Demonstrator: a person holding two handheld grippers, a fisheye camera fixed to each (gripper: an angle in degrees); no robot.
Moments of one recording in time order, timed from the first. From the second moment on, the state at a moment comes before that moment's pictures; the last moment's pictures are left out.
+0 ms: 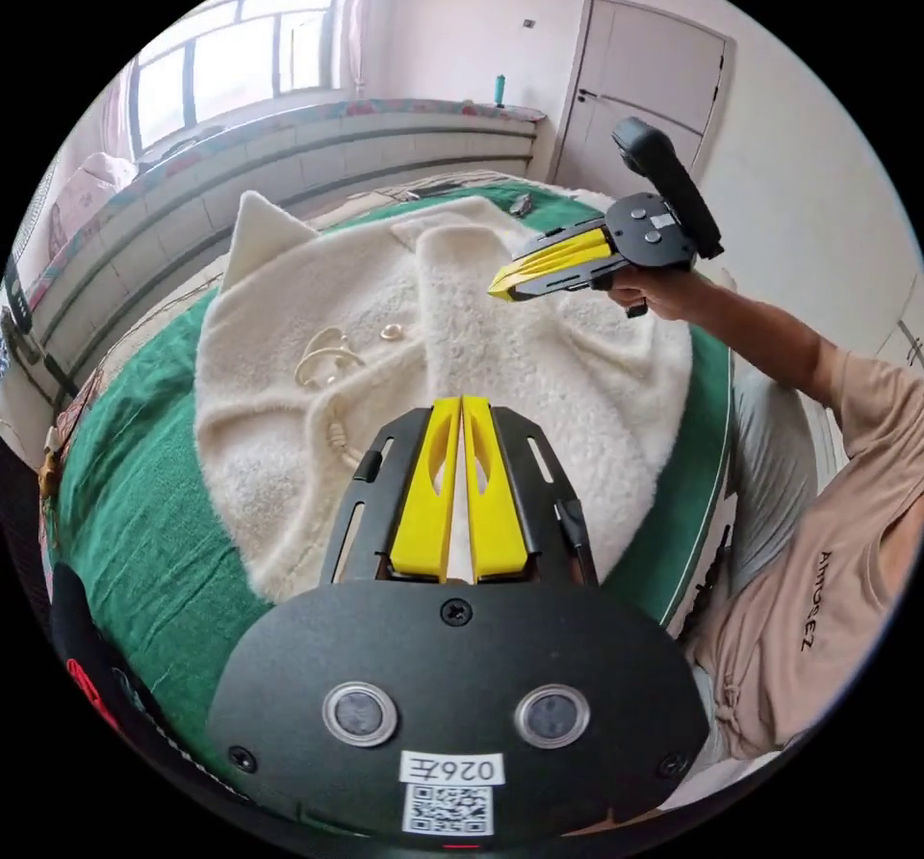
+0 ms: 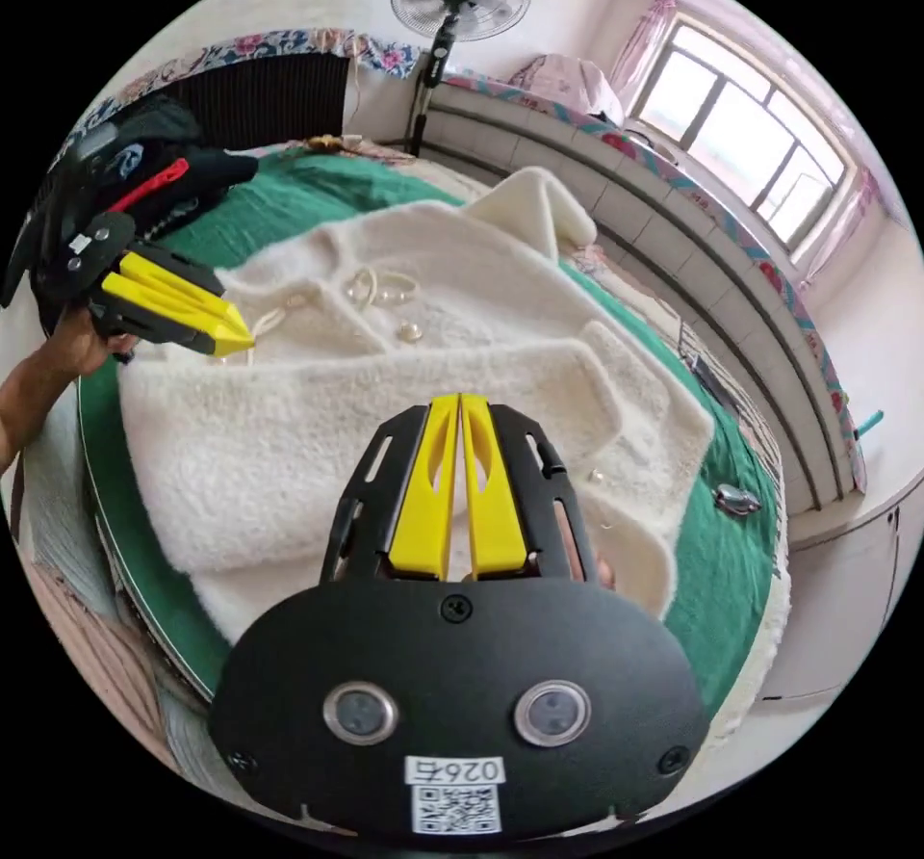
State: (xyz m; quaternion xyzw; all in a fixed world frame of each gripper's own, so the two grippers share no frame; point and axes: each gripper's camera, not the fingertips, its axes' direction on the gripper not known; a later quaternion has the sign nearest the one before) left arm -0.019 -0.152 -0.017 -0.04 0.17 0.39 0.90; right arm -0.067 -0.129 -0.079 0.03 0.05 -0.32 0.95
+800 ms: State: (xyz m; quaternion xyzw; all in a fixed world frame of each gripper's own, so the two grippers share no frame) left arm -0.135 -0.493 0.056 0.09 0.31 0.20 0.92; right arm -0.009 -0.447 0.013 0.02 -0.24 -0.07 0.97
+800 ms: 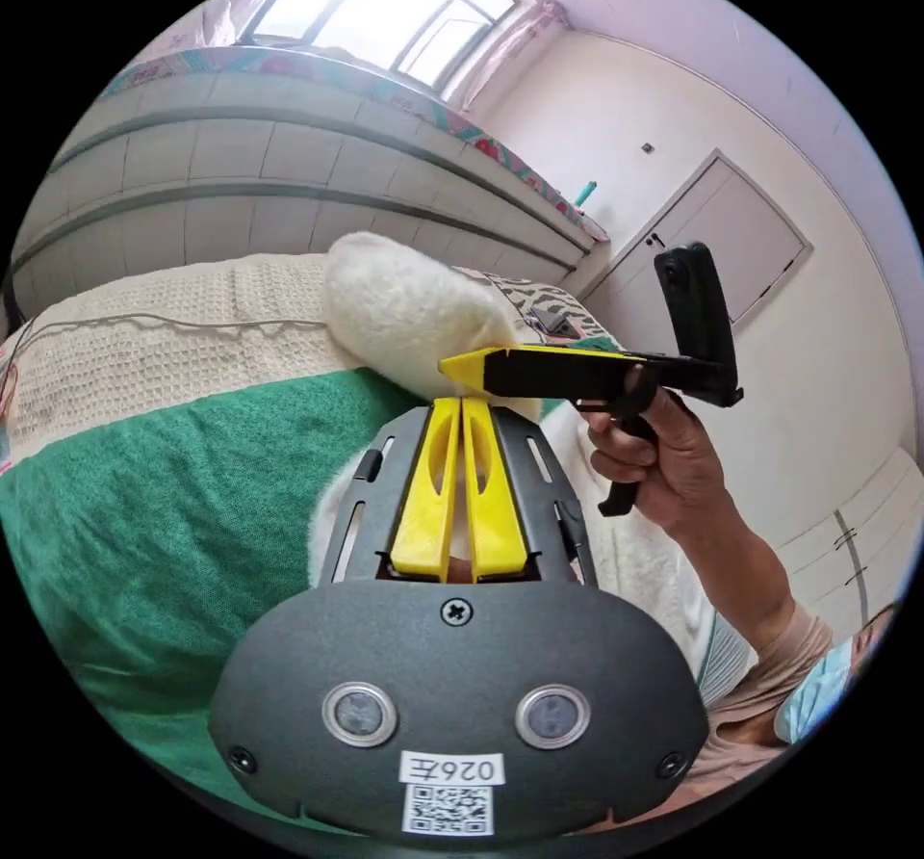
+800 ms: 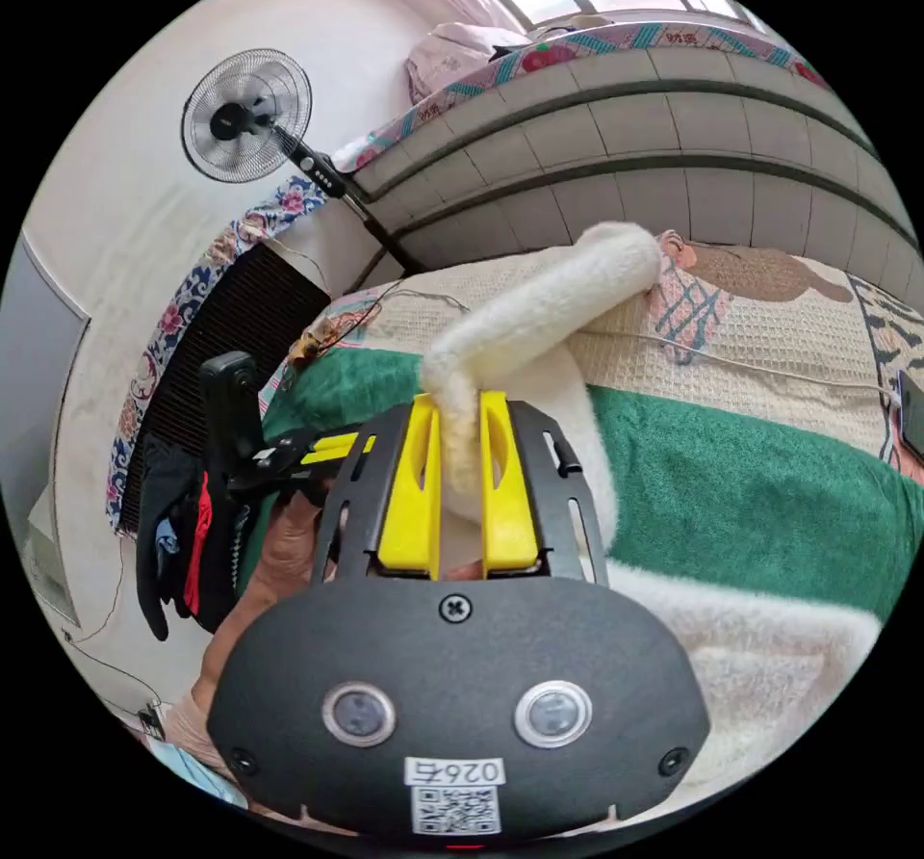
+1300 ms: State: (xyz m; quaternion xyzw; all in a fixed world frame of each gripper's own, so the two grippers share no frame) left arm -0.256 -0.357 -0.029 0.14 0.35 0.19 0.91; right arm 0.080 -0.174 -0.134 0.14 -0.15 -0.24 0.95
